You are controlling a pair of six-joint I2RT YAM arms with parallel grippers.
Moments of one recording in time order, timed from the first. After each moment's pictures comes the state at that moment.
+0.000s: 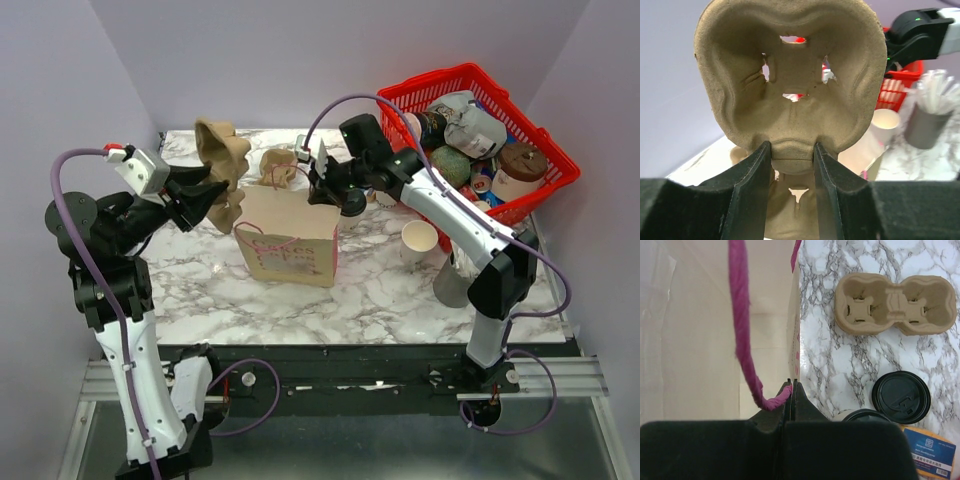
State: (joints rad) left arm 0.32 0.80 1.30 -0.29 1.09 -0.06; right arm 0.69 1.85 1.87 -0.70 -0.55 -0.52
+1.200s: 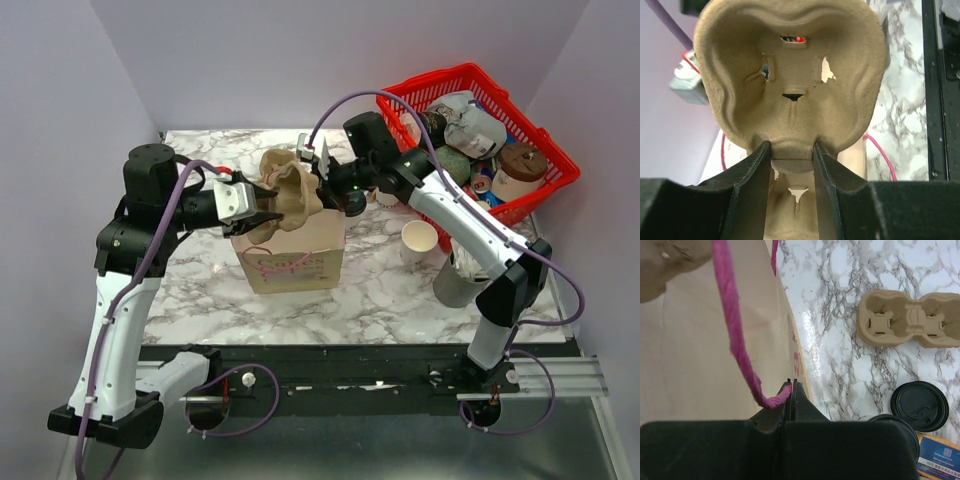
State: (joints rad) left arm -0.22 1.02 1.49 -0.79 1.04 0.72; right arm 0.72 1.79 1.88 -0.75 -0.61 -0.45
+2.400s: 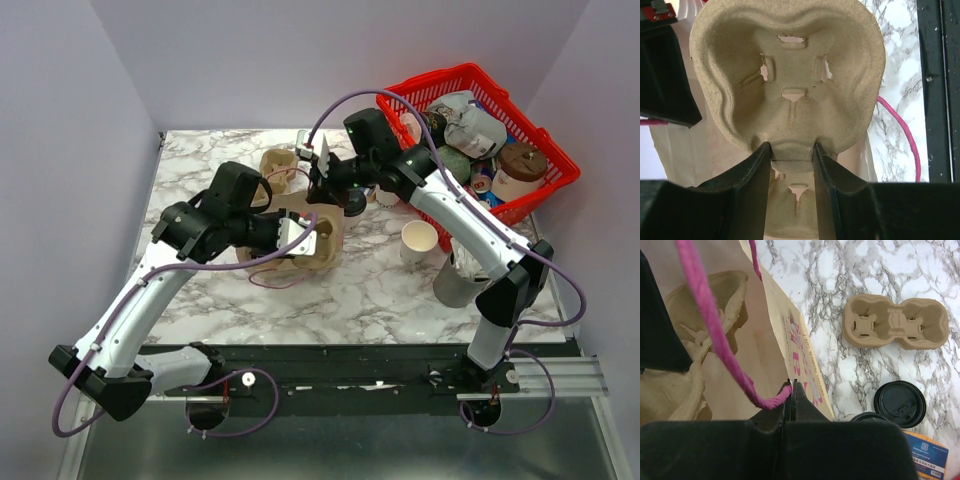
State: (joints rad) left arm -0.56 1.17 1.43 -1.10 0.57 1.07; right arm 0.73 1.79 1.92 -0.76 -0.57 -0.50
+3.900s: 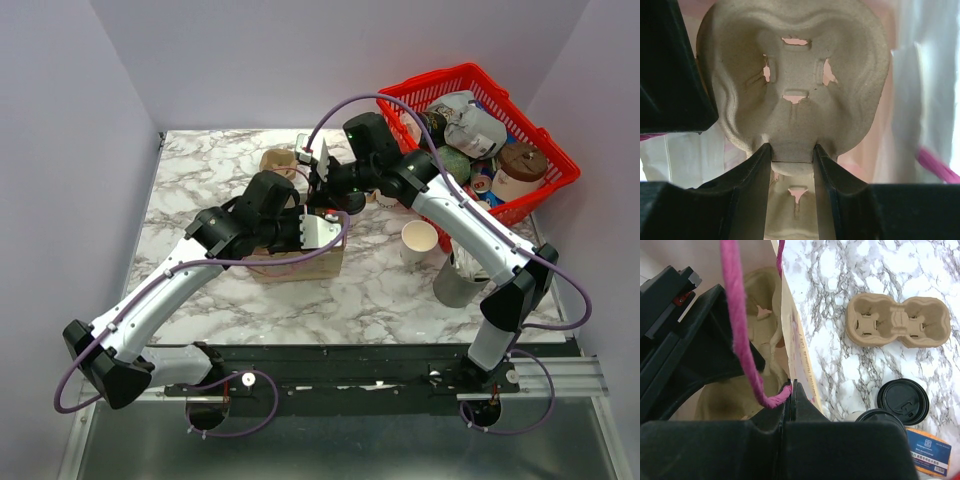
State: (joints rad) left arm -0.71 1.22 1.33 -0.89 0.15 0.89; right arm 0.75 1.75 1.88 -0.75 -0.53 -0.47
